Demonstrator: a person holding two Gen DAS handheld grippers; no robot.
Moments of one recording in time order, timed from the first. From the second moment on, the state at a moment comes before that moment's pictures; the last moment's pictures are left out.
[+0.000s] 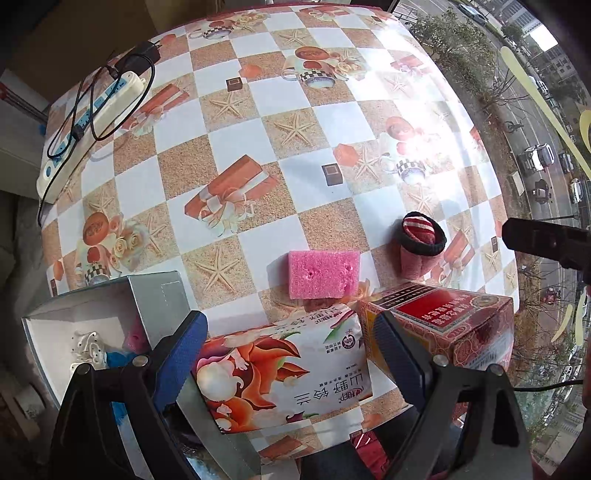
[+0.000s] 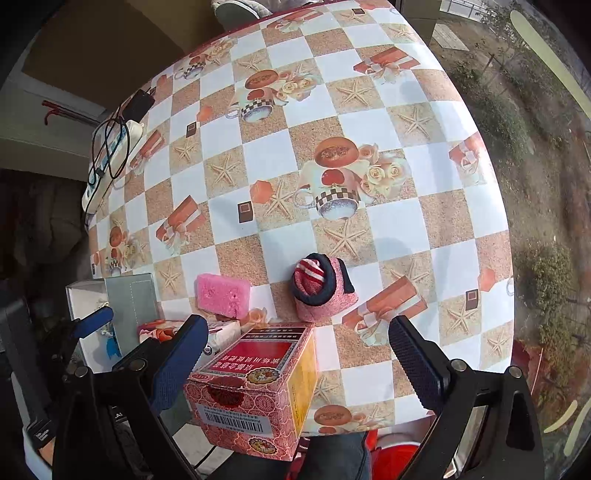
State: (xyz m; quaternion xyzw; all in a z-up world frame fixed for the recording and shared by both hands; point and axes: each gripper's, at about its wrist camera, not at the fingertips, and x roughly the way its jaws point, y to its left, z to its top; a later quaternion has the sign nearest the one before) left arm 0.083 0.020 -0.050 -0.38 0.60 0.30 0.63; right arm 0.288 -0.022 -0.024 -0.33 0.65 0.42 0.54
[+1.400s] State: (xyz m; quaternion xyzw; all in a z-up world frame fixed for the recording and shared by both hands) left arm 0.153 0.029 -0.165 -0.34 0.70 0.27 0.57; right arm 0.294 -0.021 -0.152 -0.33 0.73 0.37 0.47
